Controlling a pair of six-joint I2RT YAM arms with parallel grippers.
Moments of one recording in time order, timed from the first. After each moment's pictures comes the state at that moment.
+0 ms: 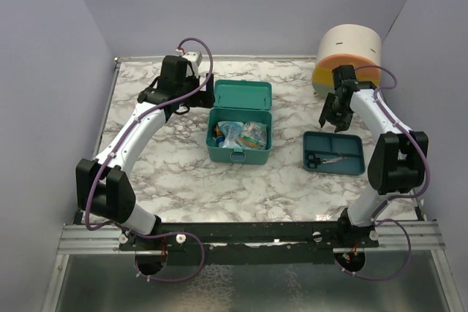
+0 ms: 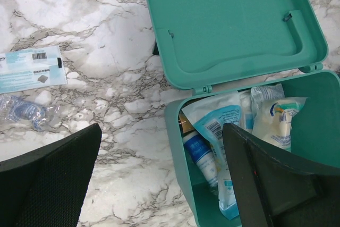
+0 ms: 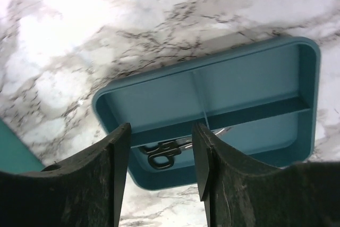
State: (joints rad) left arm -0.32 1.50 1.35 -0.50 0.10 -0.19; right arm 0.07 1.72 1.37 -0.91 0.18 0.46
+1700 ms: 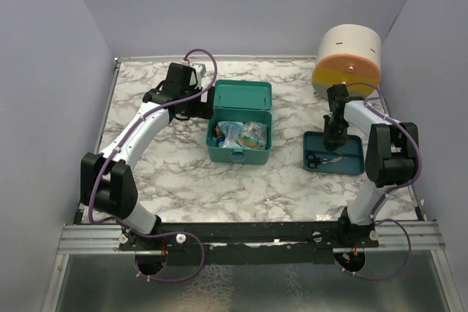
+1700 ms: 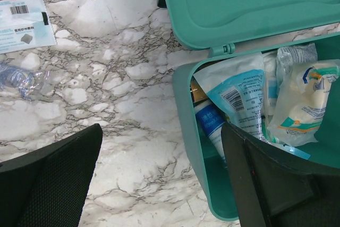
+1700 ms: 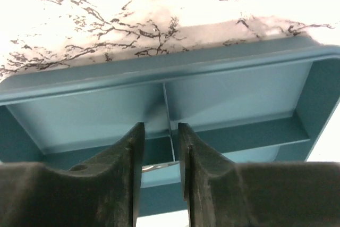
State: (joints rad) left arm -0.33 1.54 1.32 -0.61 0.10 -0.14; right arm 0.04 1.78 1.17 -0.78 0.17 0.21
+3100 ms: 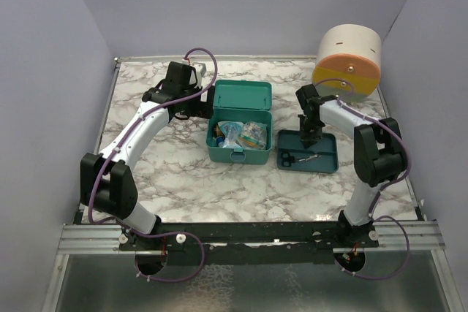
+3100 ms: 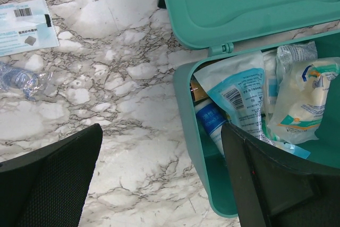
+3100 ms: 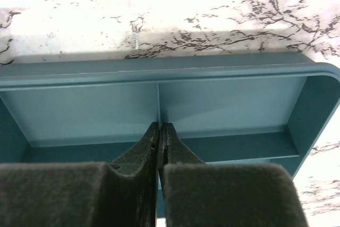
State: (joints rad) left arm -0.33 1.54 1.33 -0.62 0.10 -0.13; right arm 0.29 1.83 1.22 -0.76 0.15 0.36
